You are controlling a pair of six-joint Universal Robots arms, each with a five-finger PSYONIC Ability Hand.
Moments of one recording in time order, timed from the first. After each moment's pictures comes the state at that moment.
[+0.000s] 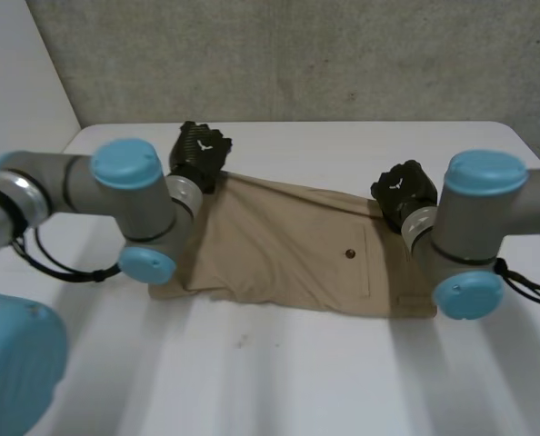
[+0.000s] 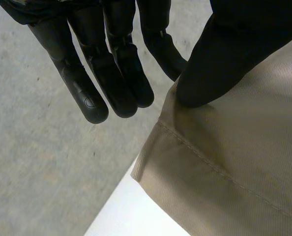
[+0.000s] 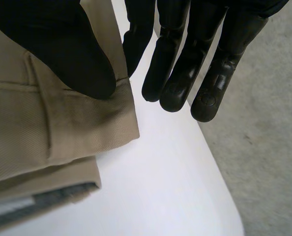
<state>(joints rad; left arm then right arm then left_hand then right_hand) 4.23 -2.54 -0.83 3.39 -1.56 3.76 1.98 -0.80 1.18 -0.17 1.61 2.33 1.13 1.20 1.19 1.20 0.99 0.97 1.18 1.18 1.19 1.00</state>
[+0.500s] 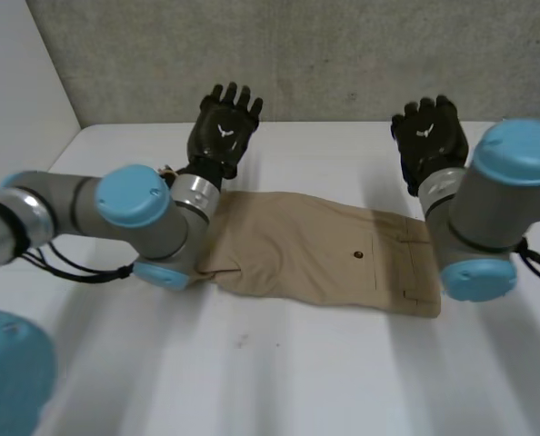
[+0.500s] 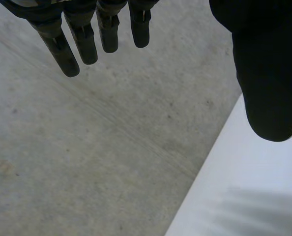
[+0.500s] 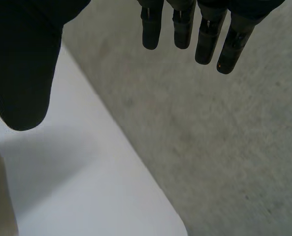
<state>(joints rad) 4.19 -2.42 -1.07 3.76 -1.47 3.75 1.98 -1.02 1.28 -0.30 1.67 2.51 0.19 0.20 0.21 0.20 0.05 0.21 0.22 0.21 0.23 0.07</state>
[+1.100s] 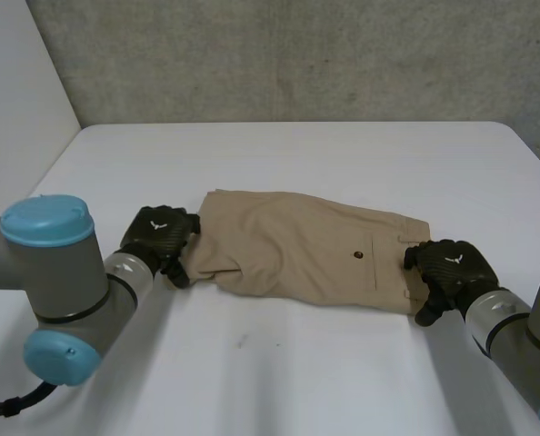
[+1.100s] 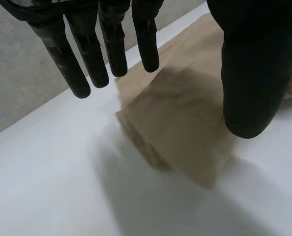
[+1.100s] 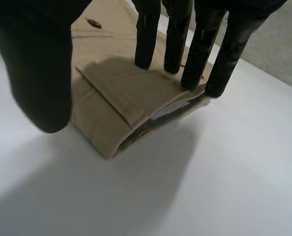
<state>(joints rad) 4.32 -2.10 -1.62 3.42 -1.53 3.44 1.78 -1.22 1.91 -0.27 1.40 2.82 0.45 0.46 0.46 0.46 0.29 0.42 0.47 0.49 0.49 0.30</state>
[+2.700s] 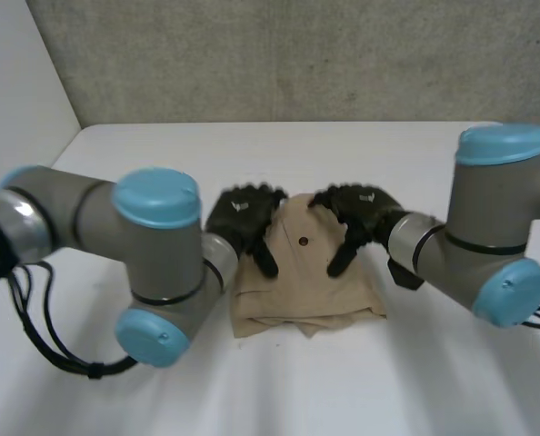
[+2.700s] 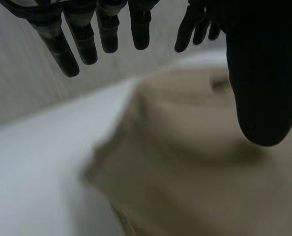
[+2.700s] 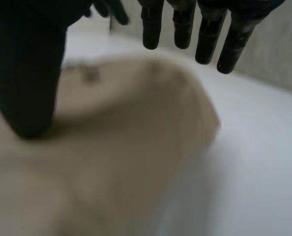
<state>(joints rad) 4.03 -2.28 -1.20 3.17 -1.63 3.14 2.01 -0.92 1.21 0.16 1.29 3.02 0.21 0.20 0.21 0.20 0.05 0.21 0.22 0.21 0.23 0.07</state>
